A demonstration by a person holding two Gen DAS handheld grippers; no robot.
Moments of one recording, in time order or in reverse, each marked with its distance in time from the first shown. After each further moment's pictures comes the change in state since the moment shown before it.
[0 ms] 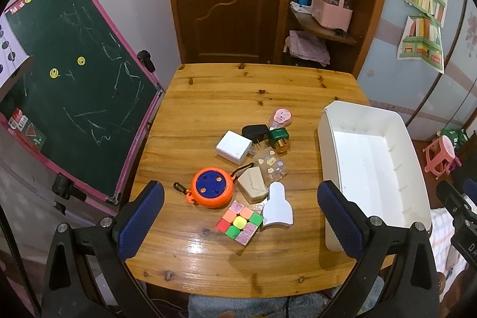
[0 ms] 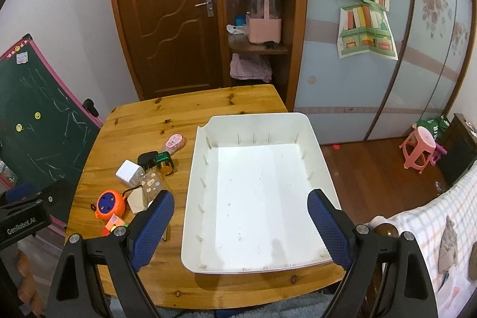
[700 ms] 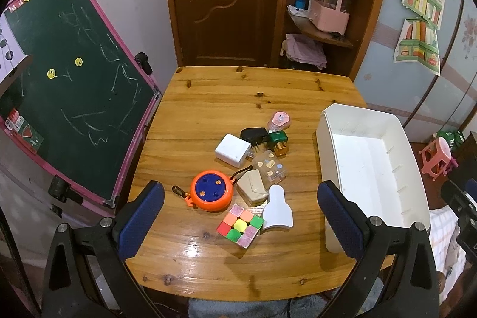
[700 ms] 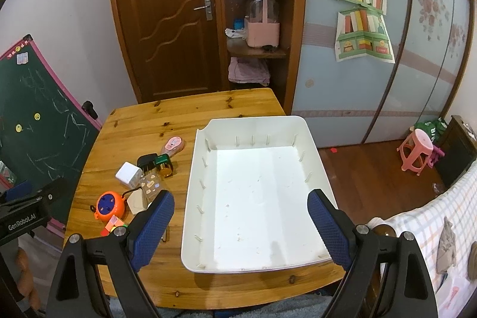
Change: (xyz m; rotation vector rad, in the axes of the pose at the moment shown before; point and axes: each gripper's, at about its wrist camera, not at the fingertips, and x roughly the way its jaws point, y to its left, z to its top) left arm 0.003 0.010 -0.004 0.001 -0.018 -0.028; right arm -0.007 0.001 -0.002 -0.004 -0.020 -0.013
